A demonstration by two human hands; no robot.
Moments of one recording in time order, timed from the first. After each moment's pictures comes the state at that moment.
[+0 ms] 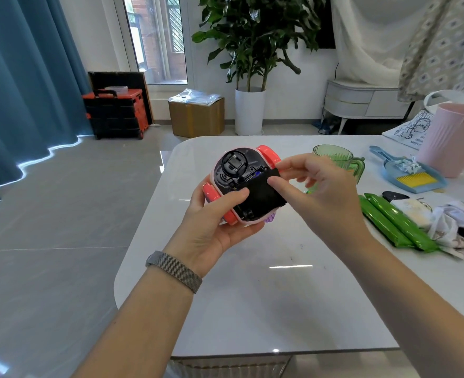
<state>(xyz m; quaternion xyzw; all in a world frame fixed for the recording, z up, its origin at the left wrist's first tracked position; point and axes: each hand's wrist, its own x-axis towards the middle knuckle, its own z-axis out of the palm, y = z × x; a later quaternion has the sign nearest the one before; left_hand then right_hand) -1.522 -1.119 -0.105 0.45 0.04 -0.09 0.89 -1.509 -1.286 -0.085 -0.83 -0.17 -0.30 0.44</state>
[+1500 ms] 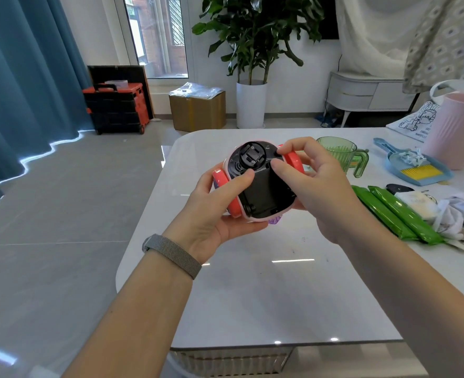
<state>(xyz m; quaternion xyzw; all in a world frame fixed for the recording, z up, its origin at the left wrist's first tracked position) -1.518 -1.119 -0.097 0.53 0.04 -0.10 0.84 -1.500 -1.279 -0.085 -0.73 -0.10 -0.11 0.67</state>
